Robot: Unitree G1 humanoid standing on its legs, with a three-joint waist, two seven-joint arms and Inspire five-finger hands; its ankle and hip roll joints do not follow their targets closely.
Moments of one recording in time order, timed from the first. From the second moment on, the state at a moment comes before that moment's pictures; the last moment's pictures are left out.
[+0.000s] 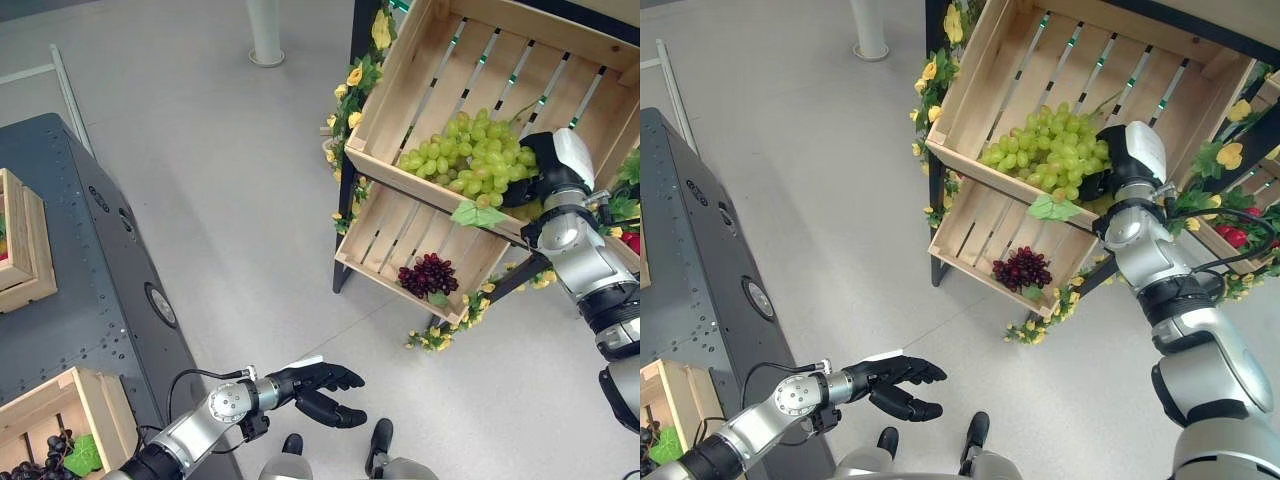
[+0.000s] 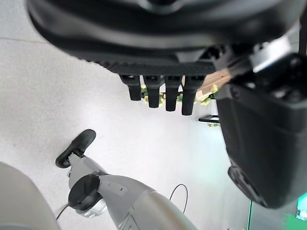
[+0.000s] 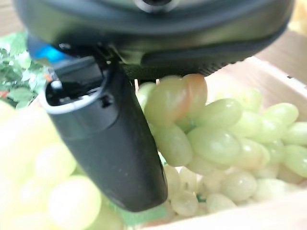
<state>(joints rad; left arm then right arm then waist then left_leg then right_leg) -0.08 0.70 -0.64 0.19 -0.12 -0.04 -0.45 -0.87 -0.82 0.52 0.63 -0.05 0.19 -0.29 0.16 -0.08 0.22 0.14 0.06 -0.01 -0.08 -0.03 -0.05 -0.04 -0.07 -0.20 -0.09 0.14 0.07</state>
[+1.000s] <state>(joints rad) -0.05 0.73 -0.59 0.19 -0.12 -0.04 -0.48 -0.98 -0.99 0.70 0.56 -0.29 0.21 -0.03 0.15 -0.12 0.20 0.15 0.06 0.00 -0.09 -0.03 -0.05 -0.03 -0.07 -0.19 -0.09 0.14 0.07</state>
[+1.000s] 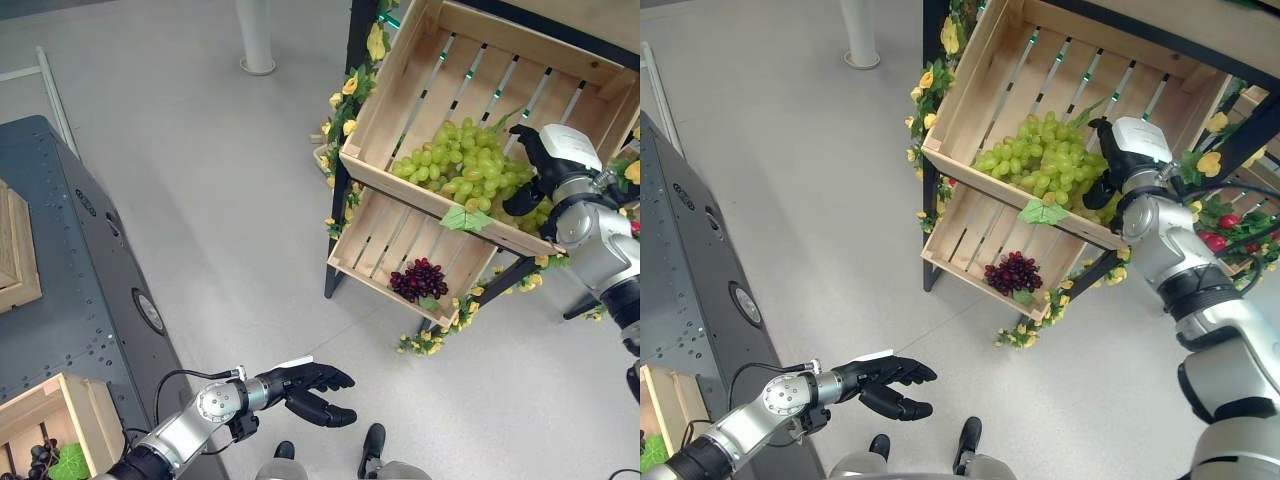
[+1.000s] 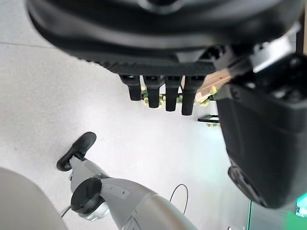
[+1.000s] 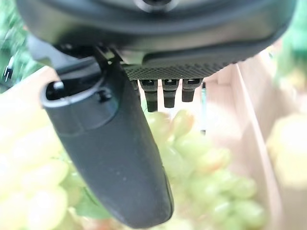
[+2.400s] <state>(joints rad) -0.04 0.66 -0.51 0.19 -0.08 -0.06 -0.39 -0.46 -0.74 0.26 -0.12 0.34 0.10 0.07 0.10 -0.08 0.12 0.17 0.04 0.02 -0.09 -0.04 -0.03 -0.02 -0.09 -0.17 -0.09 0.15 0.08</state>
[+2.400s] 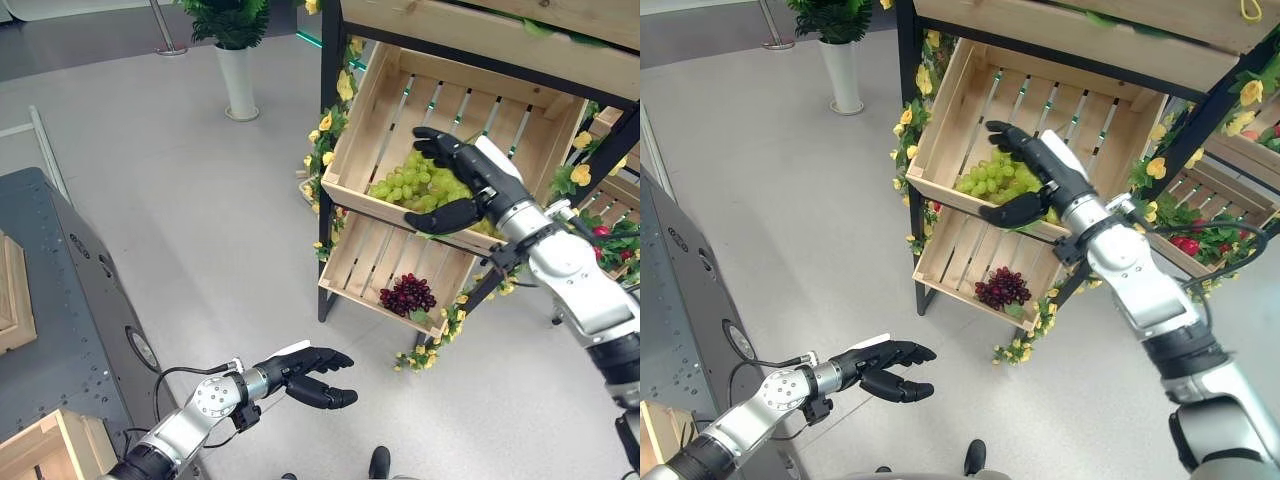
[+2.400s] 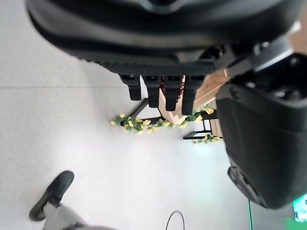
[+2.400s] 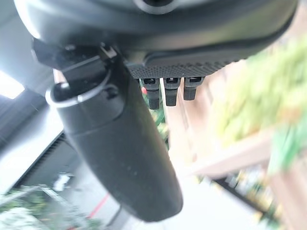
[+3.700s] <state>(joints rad) 0.08 0.47 -0.39 0.25 -0.16 0.10 -0.05 0.07 -0.44 0.42 0.31 0.61 0.08 0.26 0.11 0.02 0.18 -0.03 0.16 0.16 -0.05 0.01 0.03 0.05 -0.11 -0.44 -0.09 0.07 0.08</state>
